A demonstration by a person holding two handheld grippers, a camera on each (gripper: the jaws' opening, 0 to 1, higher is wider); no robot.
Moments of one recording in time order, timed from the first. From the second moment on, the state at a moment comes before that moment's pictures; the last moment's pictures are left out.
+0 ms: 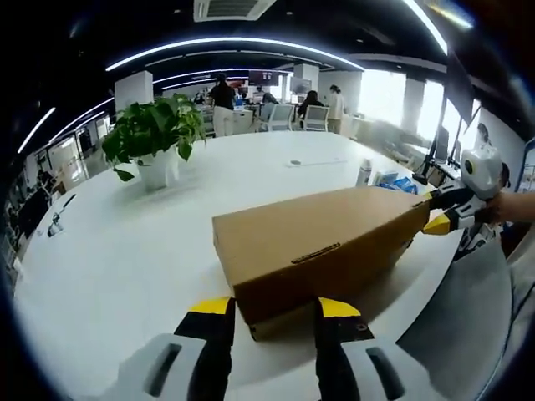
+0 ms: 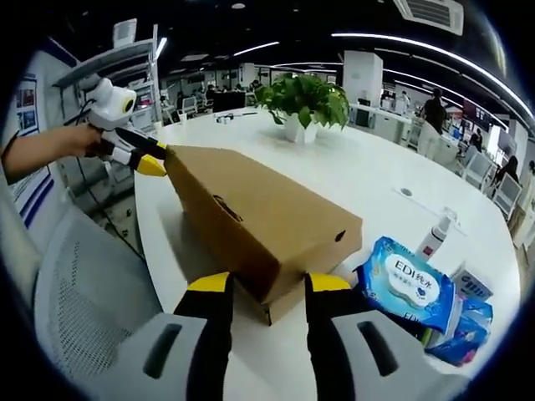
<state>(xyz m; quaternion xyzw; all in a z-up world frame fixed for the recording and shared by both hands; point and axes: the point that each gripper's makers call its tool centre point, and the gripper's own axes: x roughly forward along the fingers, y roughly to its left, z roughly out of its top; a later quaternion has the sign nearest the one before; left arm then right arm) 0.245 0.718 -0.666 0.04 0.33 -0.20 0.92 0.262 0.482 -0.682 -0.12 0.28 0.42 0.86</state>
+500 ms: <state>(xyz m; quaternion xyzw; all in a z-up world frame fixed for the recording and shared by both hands) 0.246 0.721 -0.689 0.04 0.36 -0.20 0.91 0.262 0.482 -0.701 -0.12 0.30 0.42 0.85</state>
